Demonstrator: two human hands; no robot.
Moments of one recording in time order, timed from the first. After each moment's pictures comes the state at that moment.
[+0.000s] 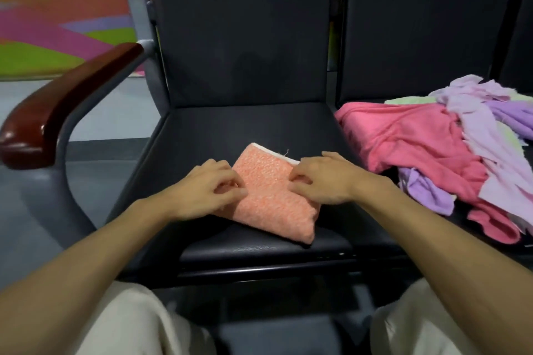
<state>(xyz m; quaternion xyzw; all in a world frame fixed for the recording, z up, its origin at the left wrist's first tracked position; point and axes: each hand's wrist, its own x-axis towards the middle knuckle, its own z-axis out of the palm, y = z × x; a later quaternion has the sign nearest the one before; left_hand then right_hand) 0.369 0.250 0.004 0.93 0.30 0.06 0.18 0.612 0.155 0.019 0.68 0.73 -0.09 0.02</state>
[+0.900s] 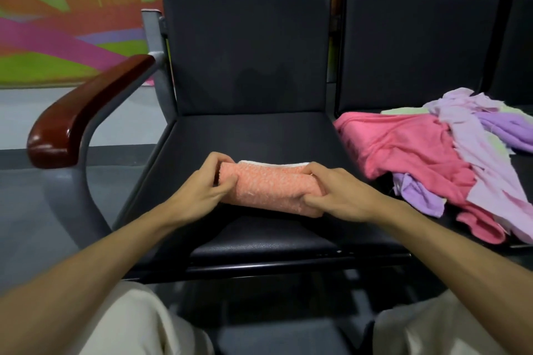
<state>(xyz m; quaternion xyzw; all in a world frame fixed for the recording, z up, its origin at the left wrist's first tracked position) 0.359 0.233 0.001 0.83 0.38 0.24 0.32 0.609 0.113 0.020 0.68 0.70 -0.14 -0.17</state>
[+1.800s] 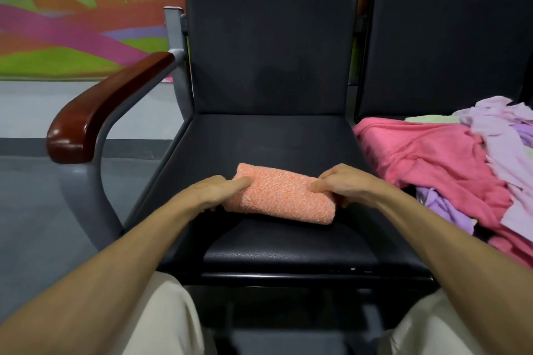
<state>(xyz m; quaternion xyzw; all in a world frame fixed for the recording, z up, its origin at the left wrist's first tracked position) 0.378 0.253 0.013 0.72 0.61 -0.04 0.32 0.624 0.174 0.018 0.75 0.50 -0.39 -0.19</state>
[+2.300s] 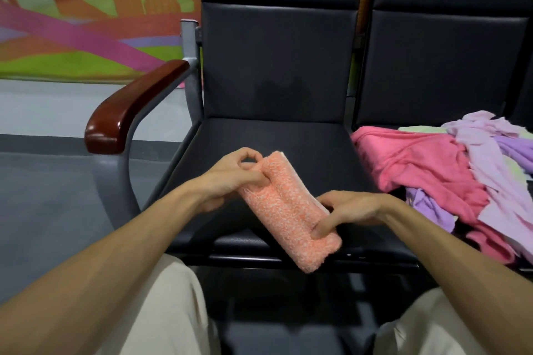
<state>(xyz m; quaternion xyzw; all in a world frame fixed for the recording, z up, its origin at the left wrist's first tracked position) 0.364 0.209 0.041 0.65 0.36 0.25 0.62 0.605 0.123 0.022 0.58 0.63 -0.50 -0.11</state>
